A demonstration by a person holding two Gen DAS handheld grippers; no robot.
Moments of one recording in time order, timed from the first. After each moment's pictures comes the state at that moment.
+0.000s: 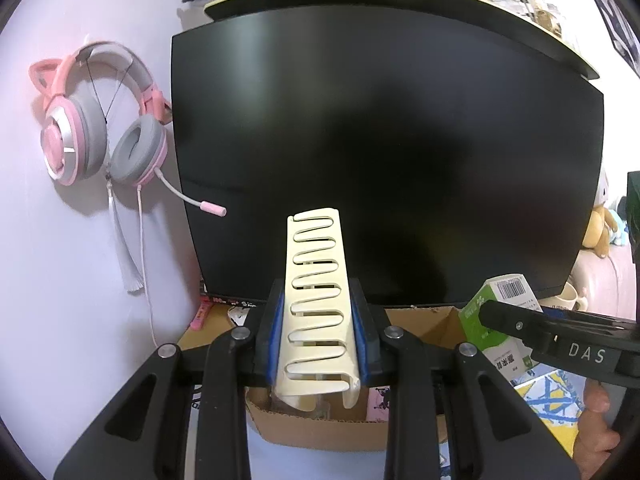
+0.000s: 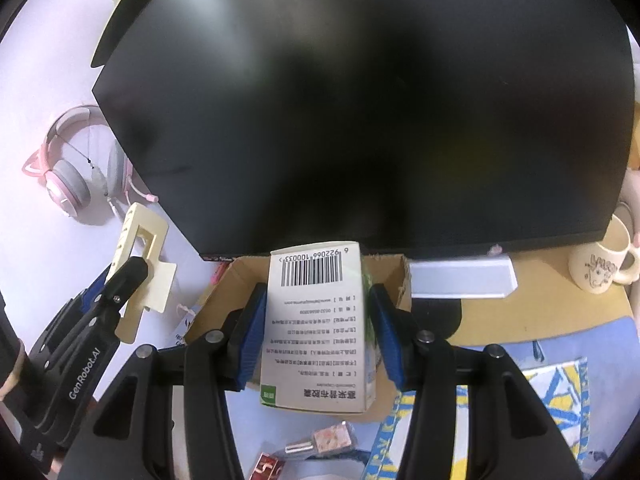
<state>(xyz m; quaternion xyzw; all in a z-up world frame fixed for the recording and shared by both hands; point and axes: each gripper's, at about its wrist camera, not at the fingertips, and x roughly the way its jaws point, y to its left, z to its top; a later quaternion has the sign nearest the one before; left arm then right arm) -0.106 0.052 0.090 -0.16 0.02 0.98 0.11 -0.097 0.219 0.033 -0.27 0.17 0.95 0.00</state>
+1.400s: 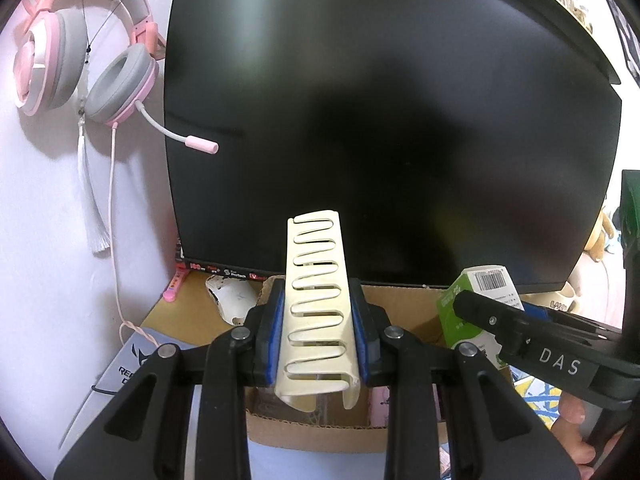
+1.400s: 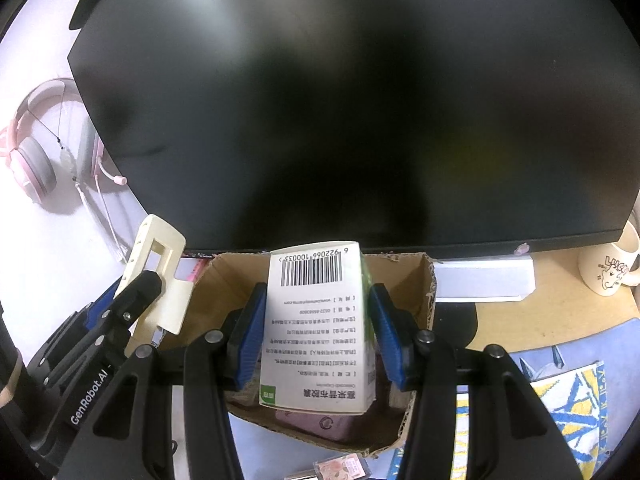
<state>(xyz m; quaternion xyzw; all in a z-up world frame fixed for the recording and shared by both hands) -0.153 0.037 0.048 -0.21 -0.02 0.97 0.15 -0.133 0.195 0.006 -0.28 0.15 0.95 0.04</state>
